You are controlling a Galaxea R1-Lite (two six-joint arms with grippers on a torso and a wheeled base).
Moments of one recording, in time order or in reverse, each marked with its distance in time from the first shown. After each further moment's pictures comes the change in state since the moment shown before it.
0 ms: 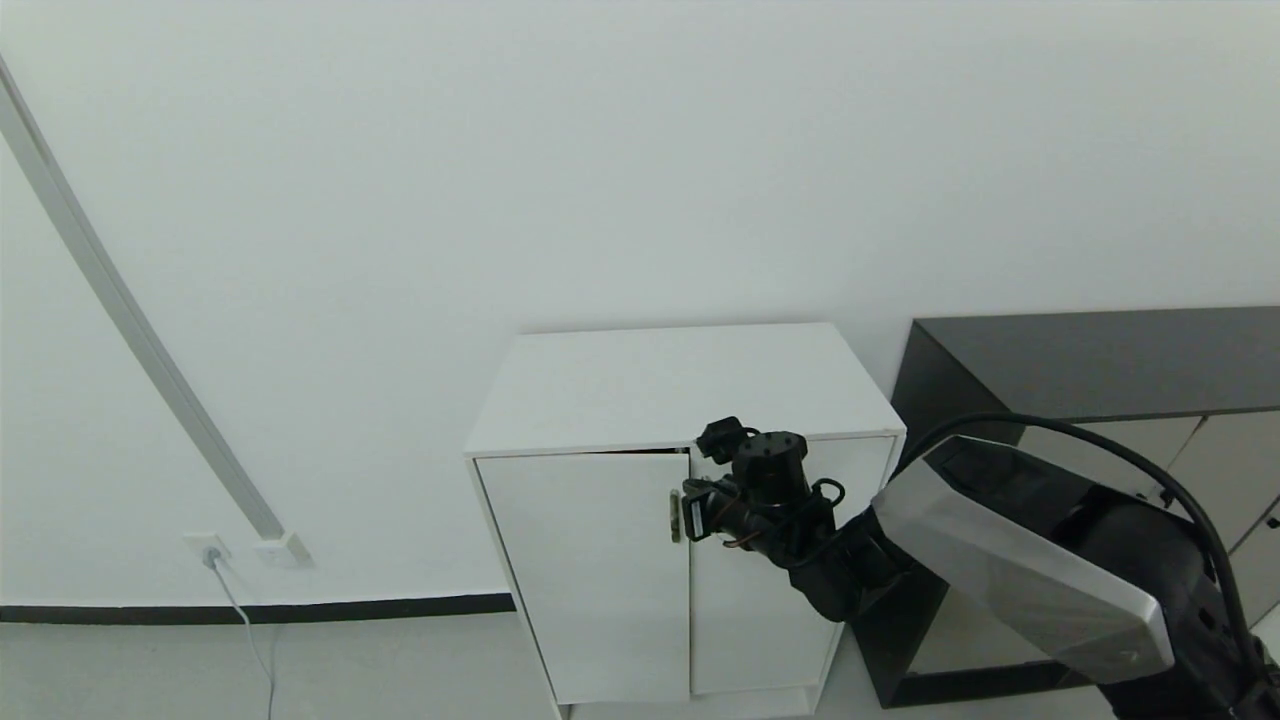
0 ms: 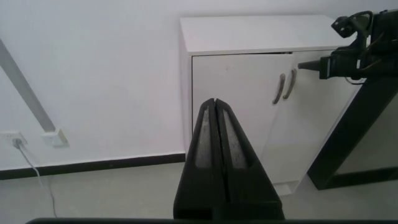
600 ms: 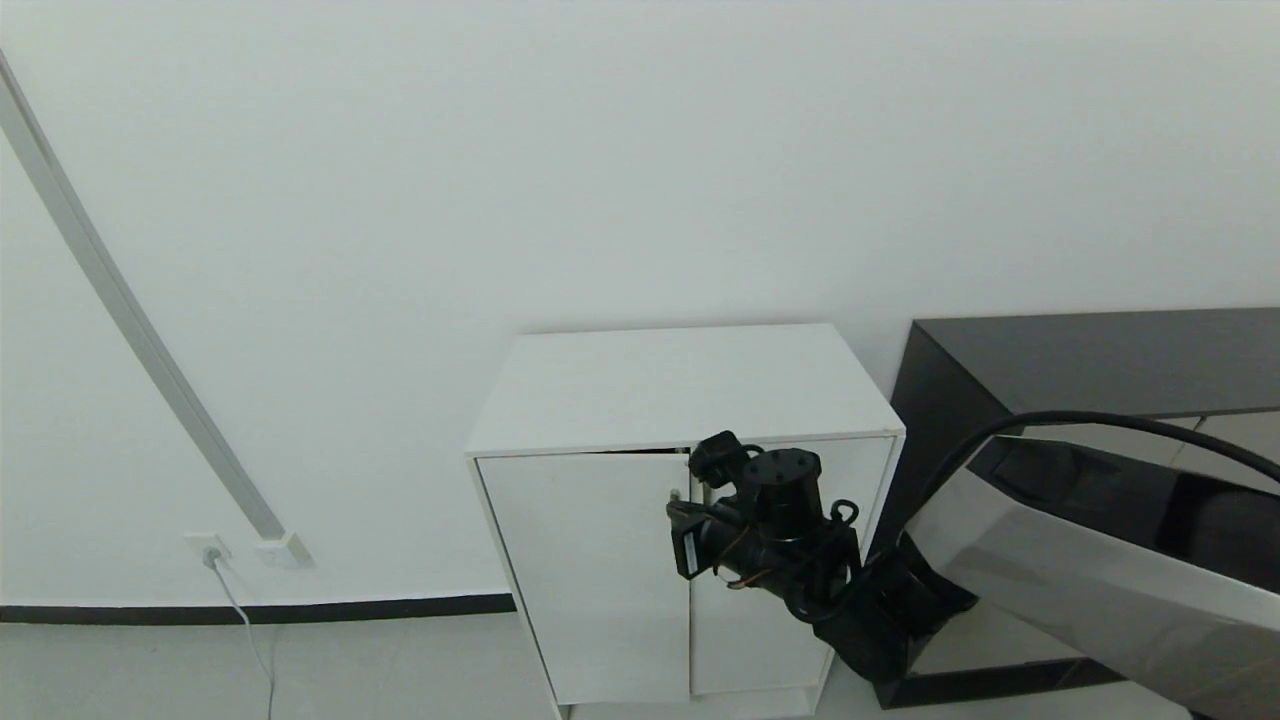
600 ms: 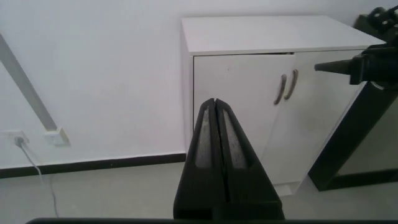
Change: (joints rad) left arm 0.000 0.000 0.000 0.000 0.000 -0.002; right arm 0.084 -0.174 0.285 -0.126 0.009 0.008
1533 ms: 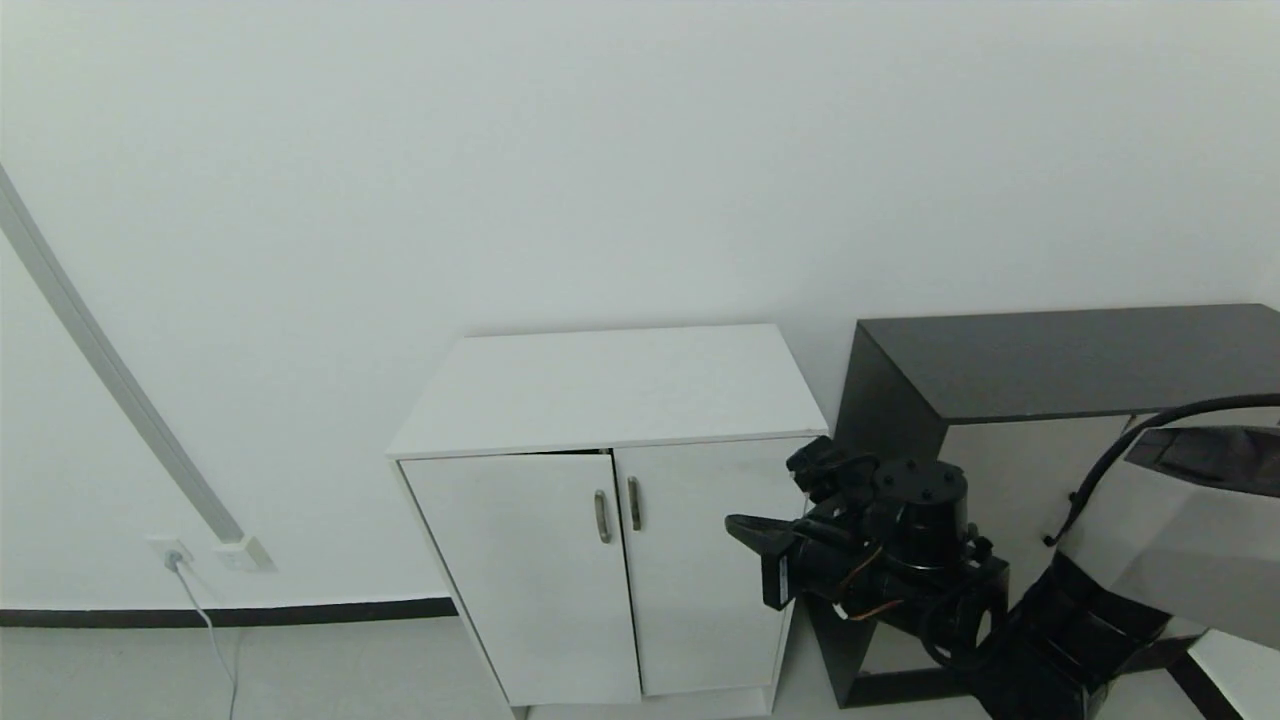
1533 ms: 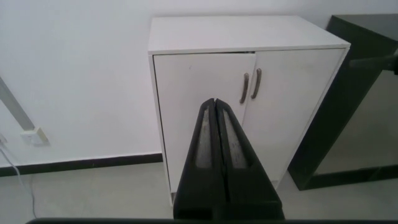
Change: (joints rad) left arm 0.000 0.000 0.000 0.000 -0.001 -0.001; right arm -0.071 -0.228 0.466 -0.293 0.220 0.010
